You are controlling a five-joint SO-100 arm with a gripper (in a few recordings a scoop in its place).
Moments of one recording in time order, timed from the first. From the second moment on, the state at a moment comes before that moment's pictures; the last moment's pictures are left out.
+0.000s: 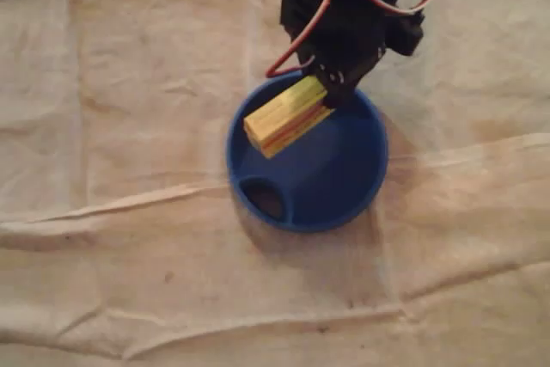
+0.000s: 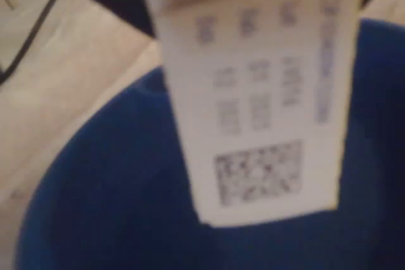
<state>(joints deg) 13.2 75.8 63.7 76.4 -47.2</state>
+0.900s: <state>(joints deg) 13.3 80.8 56.7 82.6 -46.5</state>
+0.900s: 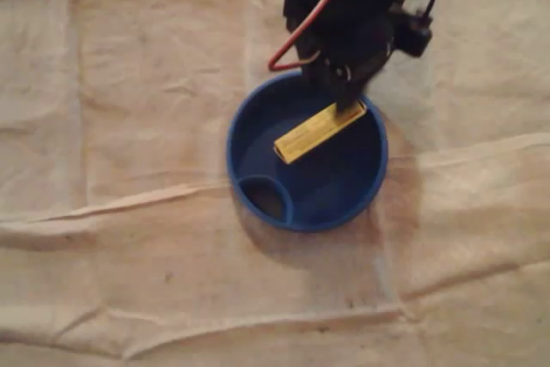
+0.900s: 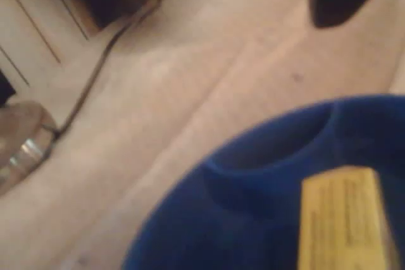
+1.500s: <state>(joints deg) 3.3 118.8 56.6 100.5 -23.7</state>
